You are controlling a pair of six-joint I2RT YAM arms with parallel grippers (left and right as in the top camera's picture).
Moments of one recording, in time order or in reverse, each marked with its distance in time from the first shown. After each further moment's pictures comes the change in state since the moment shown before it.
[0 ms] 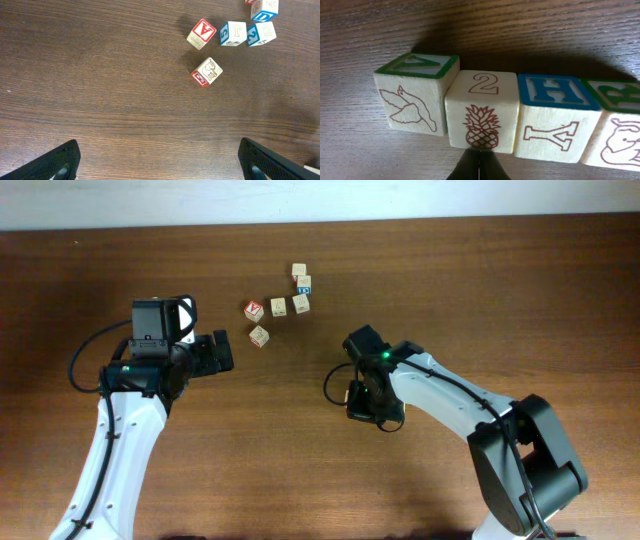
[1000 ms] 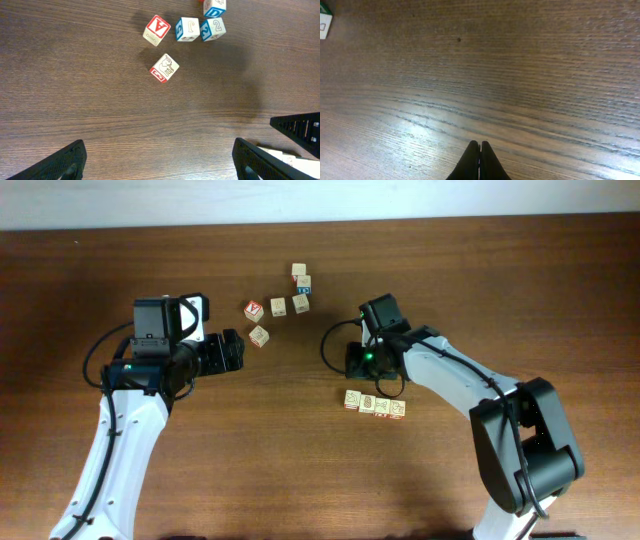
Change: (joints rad) left arm -0.006 0.011 0.001 0.023 0.184 -0.008; right arm -0.121 0.068 0.053 0.353 -0.100 -0.231
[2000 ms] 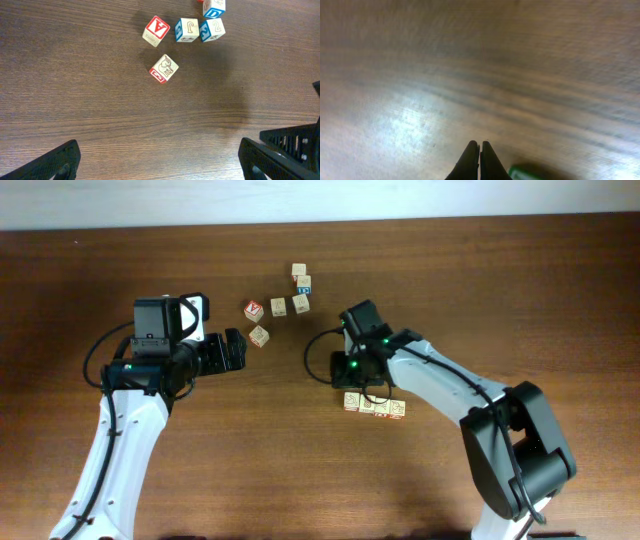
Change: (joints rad) left arm 0.000 0.000 0.000 0.003 0.000 0.000; right arm 0.085 0.001 0.030 -0.055 0.004 -0.001
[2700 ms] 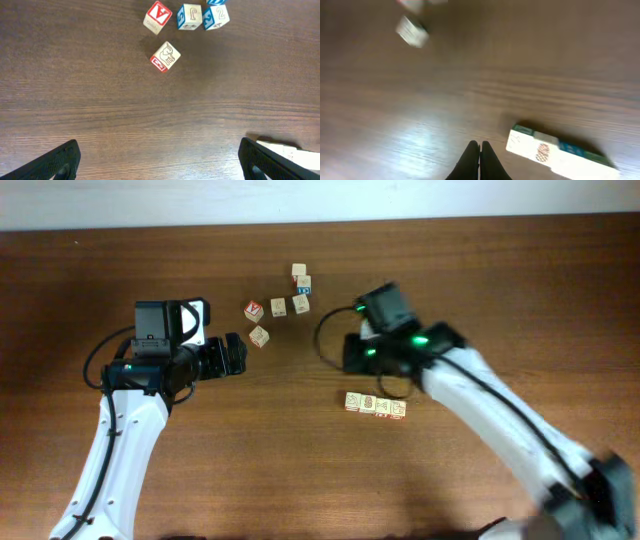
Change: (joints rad) left arm 0.000 0.000 0.000 -0.045 0.004 0.000; right arm -0.011 -0.320 0.086 -0.235 0.085 0.084
